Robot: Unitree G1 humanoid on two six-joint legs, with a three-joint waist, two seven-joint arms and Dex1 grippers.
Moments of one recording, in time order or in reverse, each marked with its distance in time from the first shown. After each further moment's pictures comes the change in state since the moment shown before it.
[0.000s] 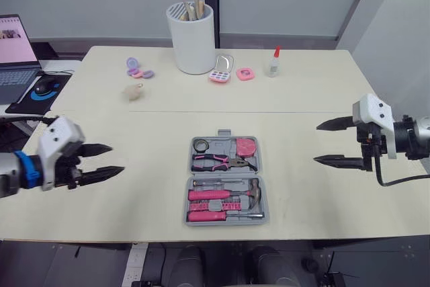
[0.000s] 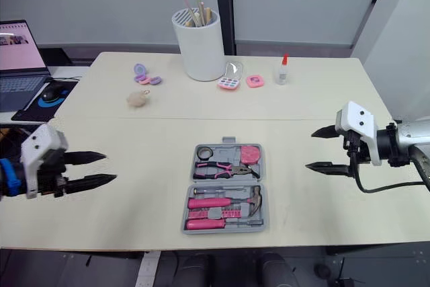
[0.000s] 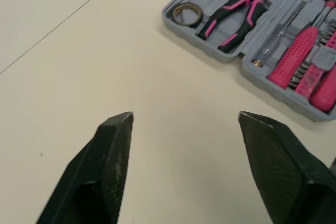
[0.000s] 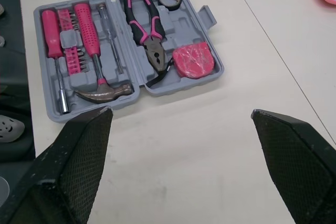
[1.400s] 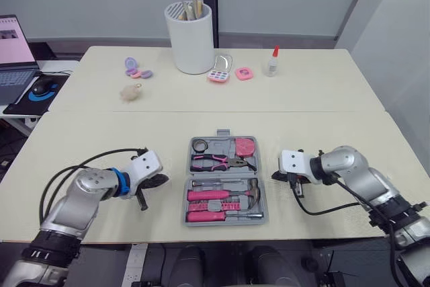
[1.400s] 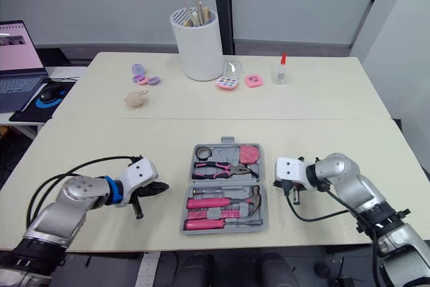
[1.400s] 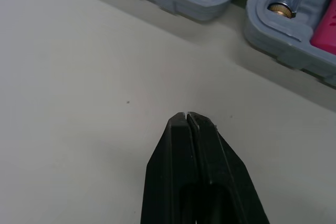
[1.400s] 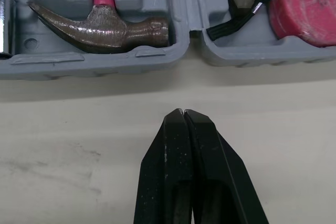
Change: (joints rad) left arm -0.212 -0.309 -0.590 0.136 0.367 -0.200 0.254; right arm -0.077 0.434 0.451 0.320 -0.567 -0.350 -0.110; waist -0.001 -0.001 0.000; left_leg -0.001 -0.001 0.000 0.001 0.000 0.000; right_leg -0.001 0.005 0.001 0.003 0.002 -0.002
